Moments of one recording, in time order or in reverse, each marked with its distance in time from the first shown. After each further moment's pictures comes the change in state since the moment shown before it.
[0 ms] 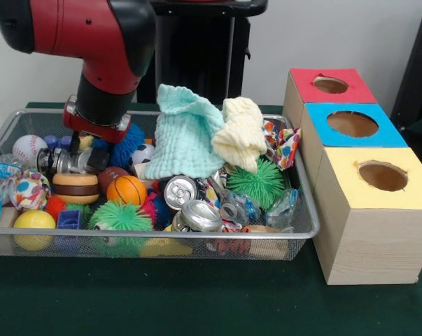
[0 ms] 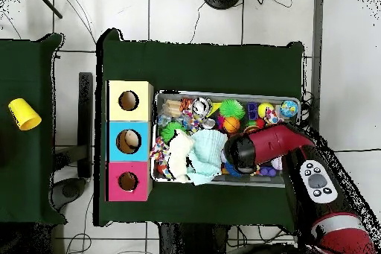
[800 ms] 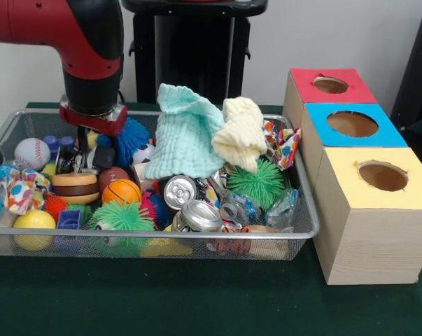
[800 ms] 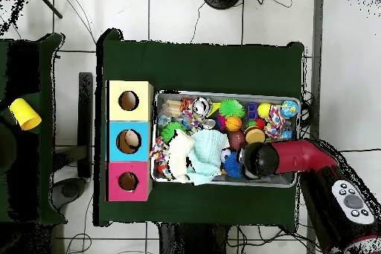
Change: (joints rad) arm -0.189 -0.012 0.098 0.098 0.146 -0.096 0.000
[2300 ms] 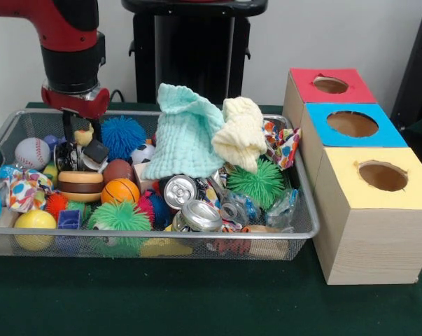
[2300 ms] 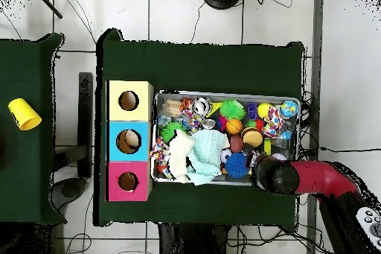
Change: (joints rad) arm -0.121 -0.077 0.002 0.124 0.062 -0.184 0.000
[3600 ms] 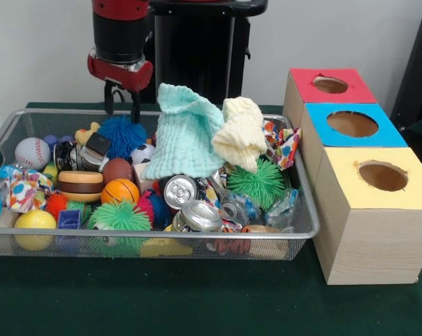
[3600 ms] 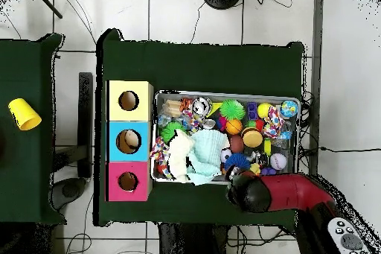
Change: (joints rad) arm 0.173 -0.127 -0.136 0.164 0.057 -0.125 0.204
